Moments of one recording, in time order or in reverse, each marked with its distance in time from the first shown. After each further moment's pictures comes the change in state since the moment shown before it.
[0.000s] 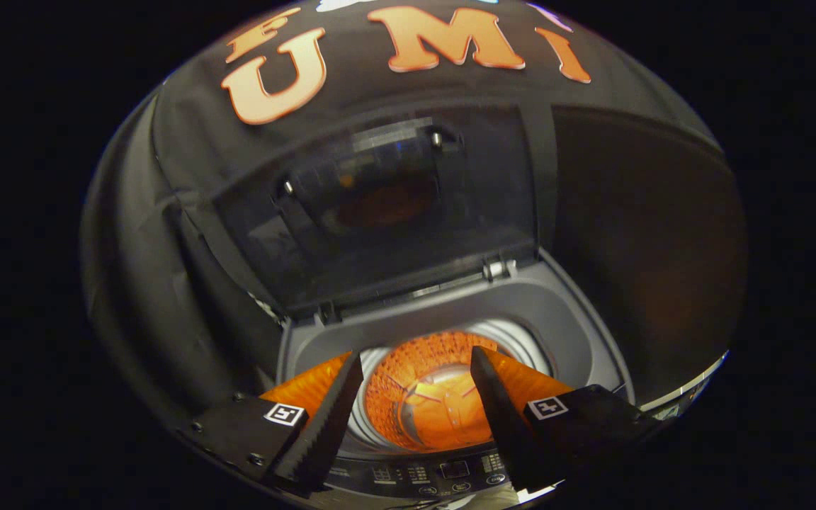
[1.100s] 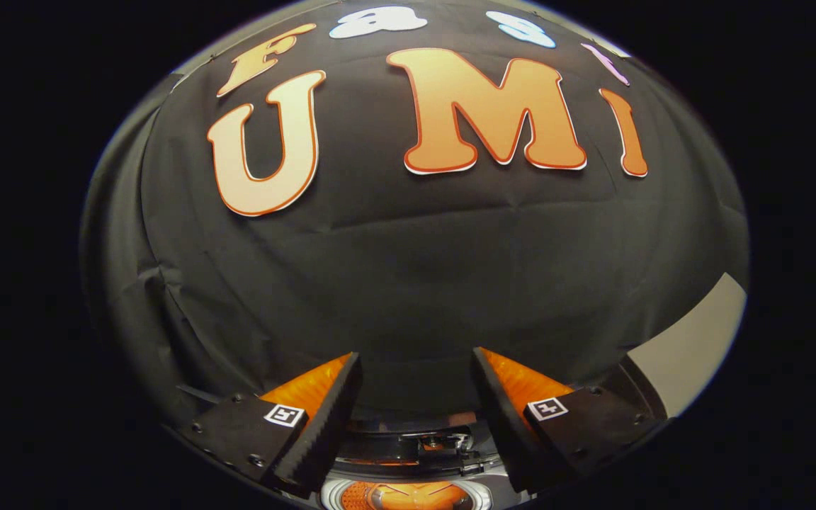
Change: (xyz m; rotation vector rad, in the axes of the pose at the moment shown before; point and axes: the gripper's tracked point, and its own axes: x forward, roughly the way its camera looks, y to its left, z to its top) arm 0.109 -0.010 0.262 -0.145 -0.188 0.011
